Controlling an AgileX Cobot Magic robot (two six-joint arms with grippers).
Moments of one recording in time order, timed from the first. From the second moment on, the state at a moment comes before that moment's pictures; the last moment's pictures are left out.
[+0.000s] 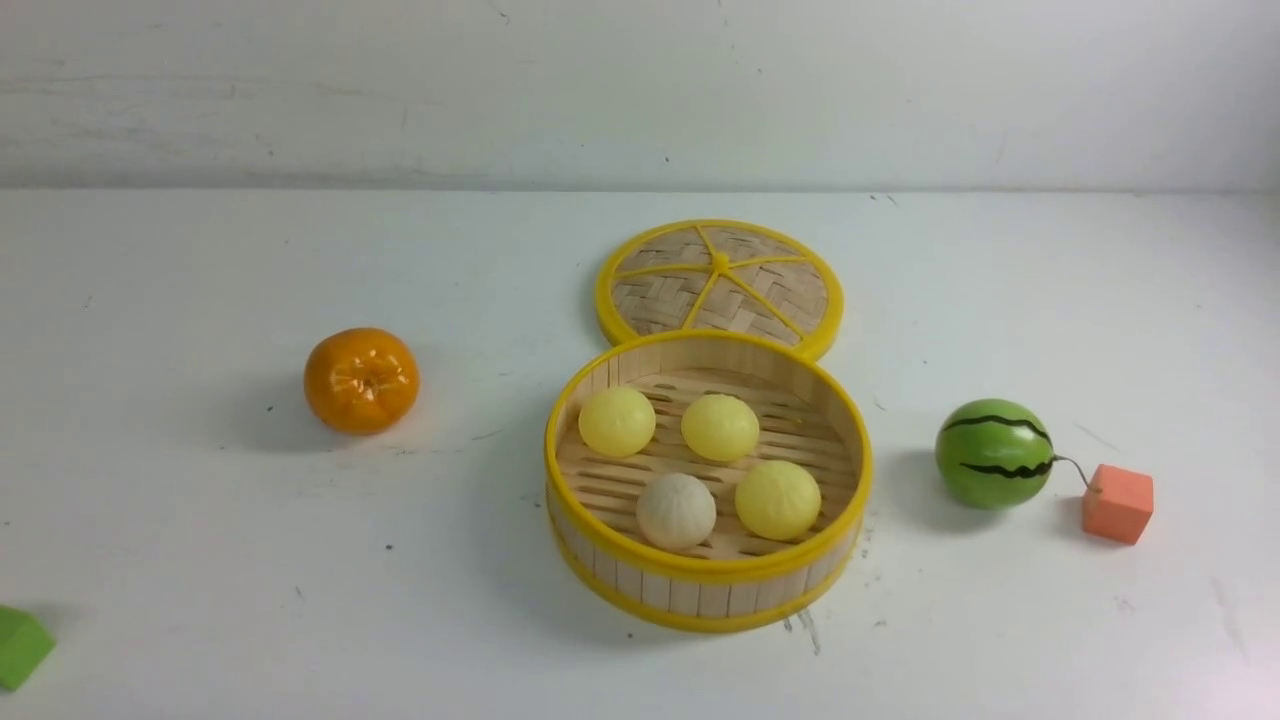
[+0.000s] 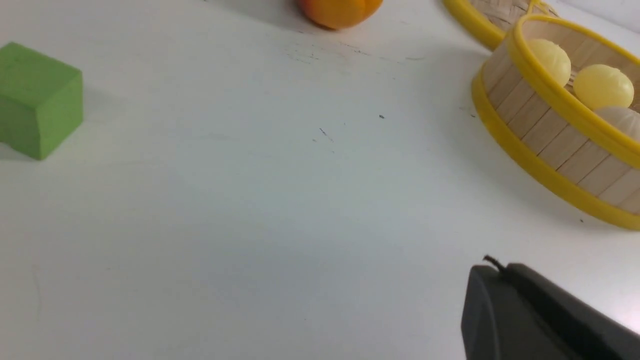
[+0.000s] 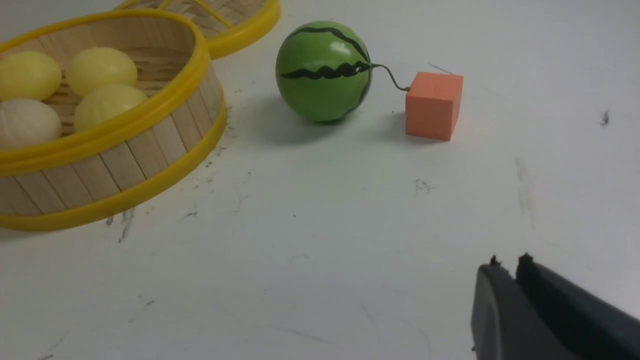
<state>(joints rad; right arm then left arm) 0.02 -0.01 0.02 0.13 0.39 0.00 -0.15 -0.01 0.03 -0.18 0.38 -0.21</state>
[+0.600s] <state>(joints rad) 0.02 -0.01 0.02 0.13 0.39 0.00 -0.15 -0.01 0.03 -0.18 0.38 -0.21</state>
